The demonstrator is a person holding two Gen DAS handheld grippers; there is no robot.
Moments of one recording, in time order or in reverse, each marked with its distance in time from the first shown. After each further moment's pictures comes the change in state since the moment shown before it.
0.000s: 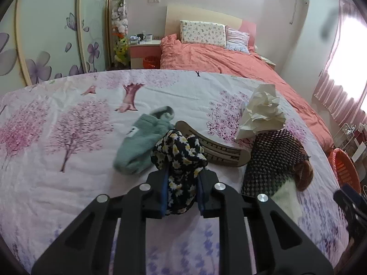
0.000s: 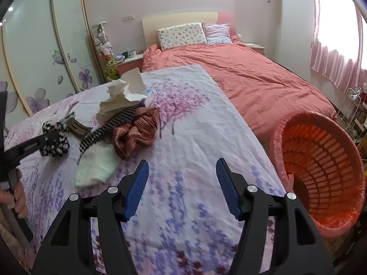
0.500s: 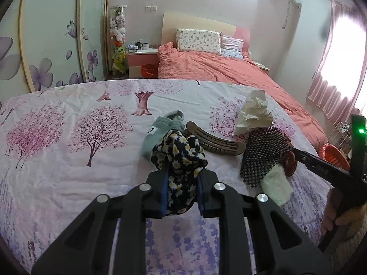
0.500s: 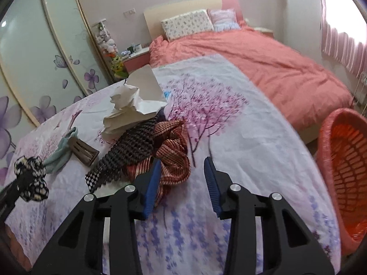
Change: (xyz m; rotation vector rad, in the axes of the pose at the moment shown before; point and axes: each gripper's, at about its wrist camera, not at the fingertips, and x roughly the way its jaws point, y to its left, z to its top) left arm -0.044 0.017 -0.011 0.019 -0.045 -0.025; right arm 0.070 0.025 0.033 0.093 0.094 0.100
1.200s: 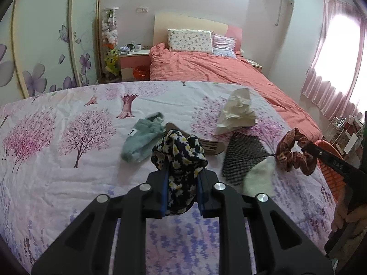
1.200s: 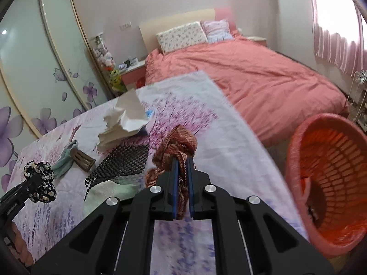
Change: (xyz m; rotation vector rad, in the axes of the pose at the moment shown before) left arm -0.007 -0.031 0.002 0.037 -0.002 -0.032; right arm -0.061 -0.040 -0.006 0.008 -0.112 -0.024
